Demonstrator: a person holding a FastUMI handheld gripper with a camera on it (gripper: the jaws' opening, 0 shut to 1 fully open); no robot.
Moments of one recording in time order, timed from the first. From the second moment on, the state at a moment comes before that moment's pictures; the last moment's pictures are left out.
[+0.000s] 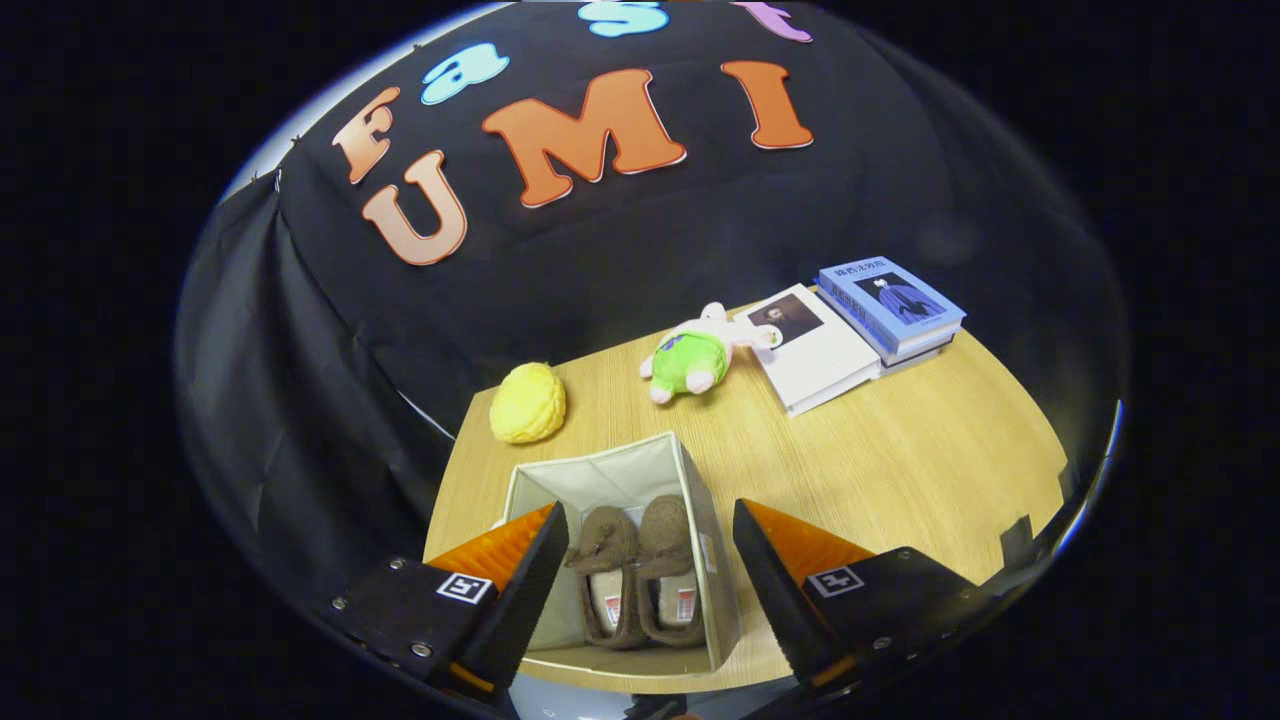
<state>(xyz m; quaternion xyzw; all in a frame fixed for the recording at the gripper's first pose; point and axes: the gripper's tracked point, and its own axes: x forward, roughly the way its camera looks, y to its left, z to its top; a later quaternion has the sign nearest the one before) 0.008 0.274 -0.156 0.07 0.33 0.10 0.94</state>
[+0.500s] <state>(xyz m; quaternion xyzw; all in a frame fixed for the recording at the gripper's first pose) 0.031 0.172 -0.026 0.03 0.19 0.06 0.98</state>
